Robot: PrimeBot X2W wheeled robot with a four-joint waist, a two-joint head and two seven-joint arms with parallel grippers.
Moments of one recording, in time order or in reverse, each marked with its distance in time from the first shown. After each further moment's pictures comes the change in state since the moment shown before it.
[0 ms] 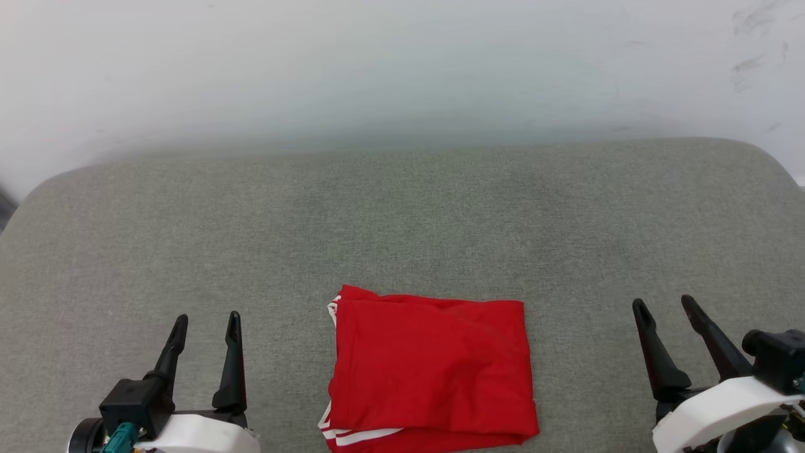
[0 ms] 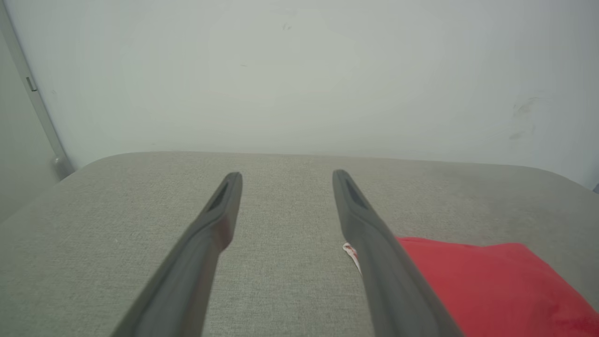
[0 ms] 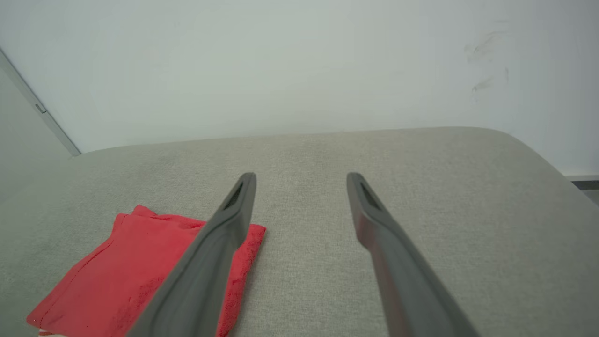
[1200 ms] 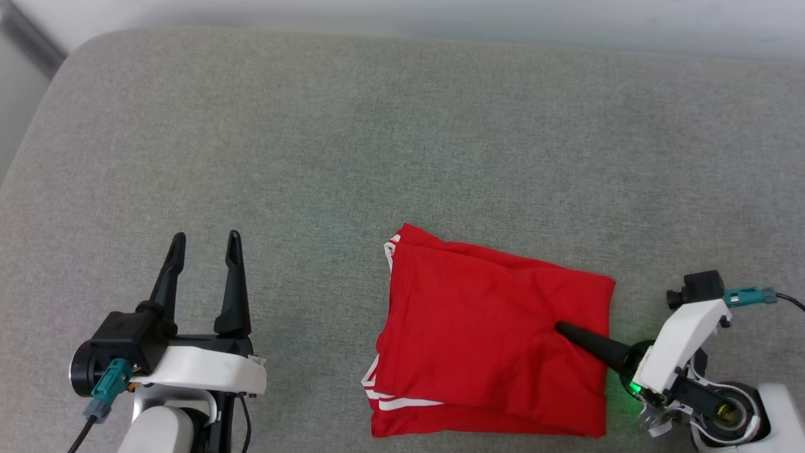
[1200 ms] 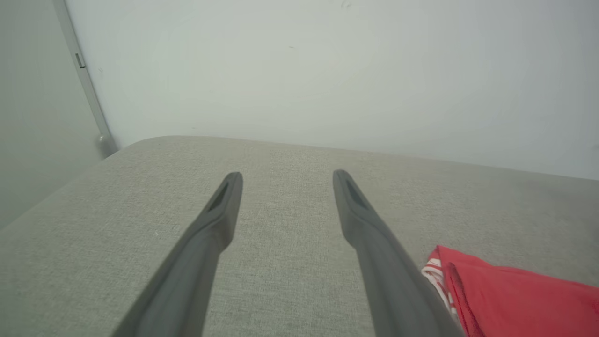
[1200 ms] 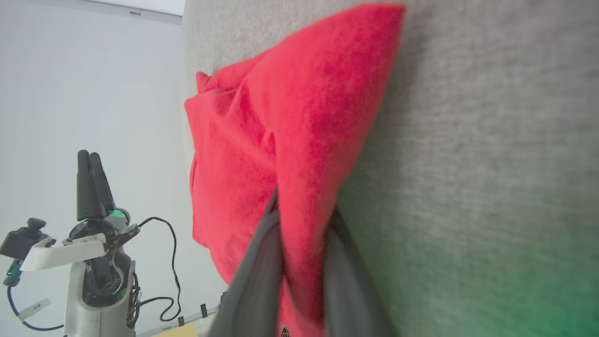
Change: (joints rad) left arm -0.177 -0.118 0.115 0.033 0.099 -0.128 0.000; right arm -0.309 -0.004 -0.026 0.481 0.823 0.001 0.677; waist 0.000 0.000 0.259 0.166
